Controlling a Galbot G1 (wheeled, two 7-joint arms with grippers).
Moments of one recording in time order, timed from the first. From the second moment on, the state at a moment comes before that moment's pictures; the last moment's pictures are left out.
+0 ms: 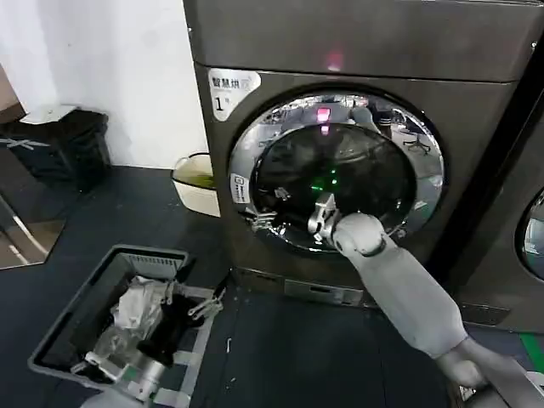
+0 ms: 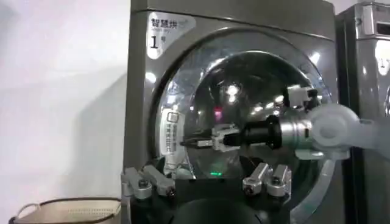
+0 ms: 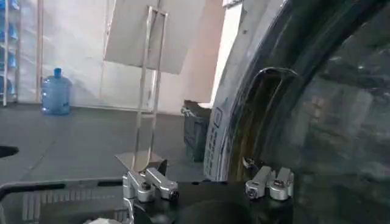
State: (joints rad) left arm 1.46 -1.05 -0.42 -2.11 -0.45 -0.17 0.09; right arm -0.26 1.22 -0.17 1.30 0.52 -0.16 -0.57
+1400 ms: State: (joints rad) left arm 1.18 -0.81 -0.56 -1.79 -0.90 0.04 0.44; right arm -0.58 0.90 0.11 1.69 0.65 -0.11 -1.34
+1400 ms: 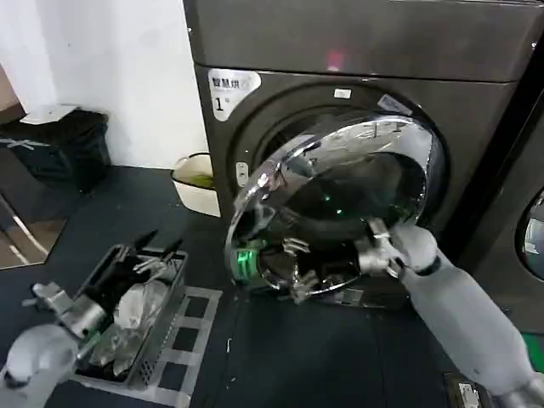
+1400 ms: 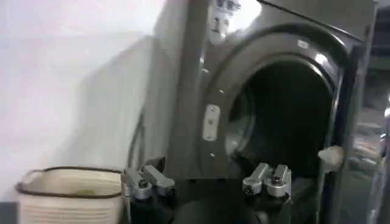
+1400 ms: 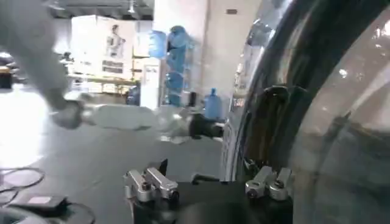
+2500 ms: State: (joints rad) left arm 0.61 -0.86 0.17 -1.63 -1.05 0.01 0.71; right arm -1.47 1.05 1.46 1.83 0.68 -0.11 -0.90
